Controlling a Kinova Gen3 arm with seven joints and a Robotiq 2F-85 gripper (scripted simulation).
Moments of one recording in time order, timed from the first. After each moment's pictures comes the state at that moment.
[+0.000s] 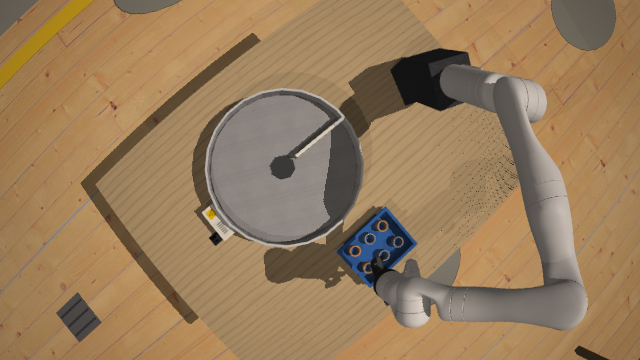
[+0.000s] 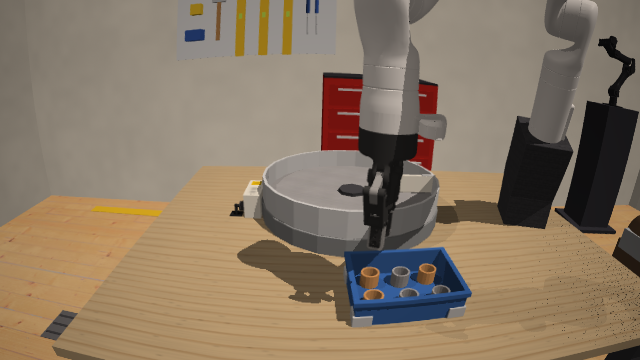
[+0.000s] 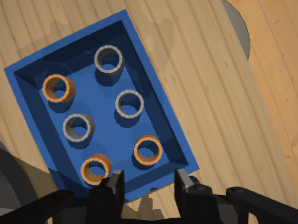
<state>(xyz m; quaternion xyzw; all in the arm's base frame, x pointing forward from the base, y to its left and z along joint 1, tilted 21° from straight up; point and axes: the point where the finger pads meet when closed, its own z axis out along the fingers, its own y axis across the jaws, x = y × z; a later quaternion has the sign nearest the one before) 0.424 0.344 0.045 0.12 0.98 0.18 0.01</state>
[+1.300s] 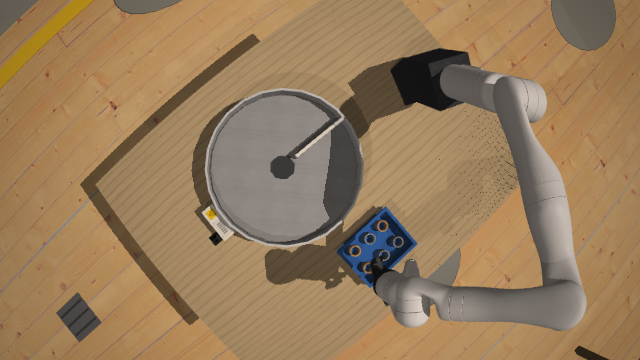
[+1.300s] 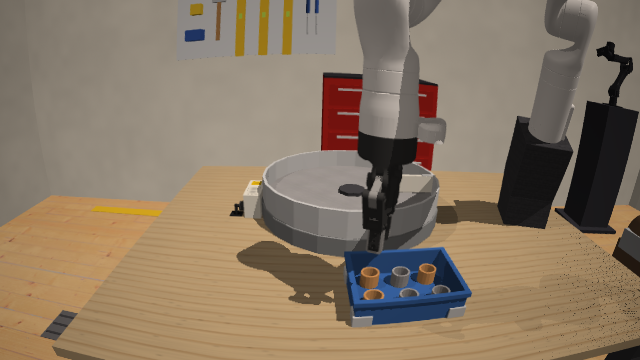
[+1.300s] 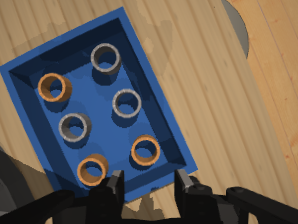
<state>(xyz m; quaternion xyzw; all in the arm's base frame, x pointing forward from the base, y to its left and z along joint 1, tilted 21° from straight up) 0.425 0.348 0.041 0.12 0.97 0.19 0.01</state>
